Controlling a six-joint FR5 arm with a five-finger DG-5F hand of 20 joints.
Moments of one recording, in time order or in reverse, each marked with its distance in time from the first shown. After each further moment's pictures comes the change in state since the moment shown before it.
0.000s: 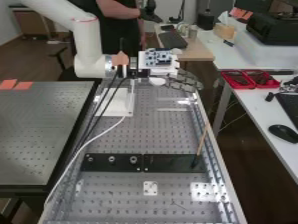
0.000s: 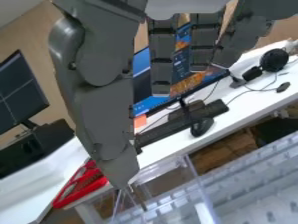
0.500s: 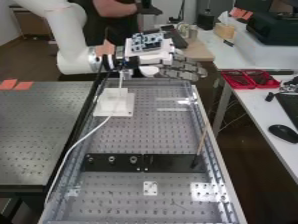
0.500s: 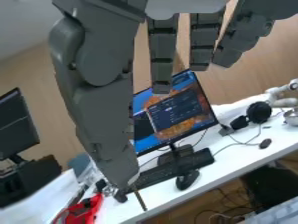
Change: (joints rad) arm -0.069 0.132 -0.093 0.105 0.015 -0.086
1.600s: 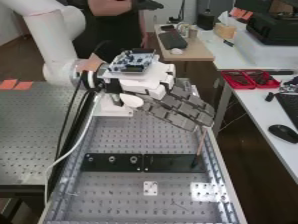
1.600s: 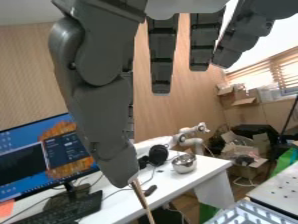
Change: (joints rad) arm -0.185 -0.007 0.028 0.004 0.187 -0.153
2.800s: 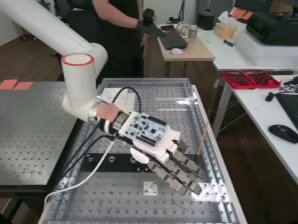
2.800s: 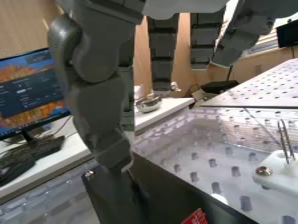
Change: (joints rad) arm -0.030 -0.251 0.085 -0.062 0.050 0.115
